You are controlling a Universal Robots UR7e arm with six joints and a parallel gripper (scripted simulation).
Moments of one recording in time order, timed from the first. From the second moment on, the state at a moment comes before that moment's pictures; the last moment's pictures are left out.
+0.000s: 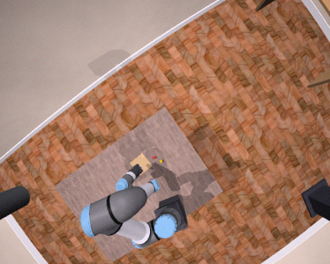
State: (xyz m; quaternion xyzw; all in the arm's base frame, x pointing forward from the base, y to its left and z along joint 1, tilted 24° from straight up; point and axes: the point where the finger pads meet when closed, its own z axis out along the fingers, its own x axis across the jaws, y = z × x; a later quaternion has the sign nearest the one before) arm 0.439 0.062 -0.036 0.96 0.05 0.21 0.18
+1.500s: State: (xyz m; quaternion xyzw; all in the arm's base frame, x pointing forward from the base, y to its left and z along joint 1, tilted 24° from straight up) arm 0.439 0.057 -0.034 0.98 0.08 0.20 0.03
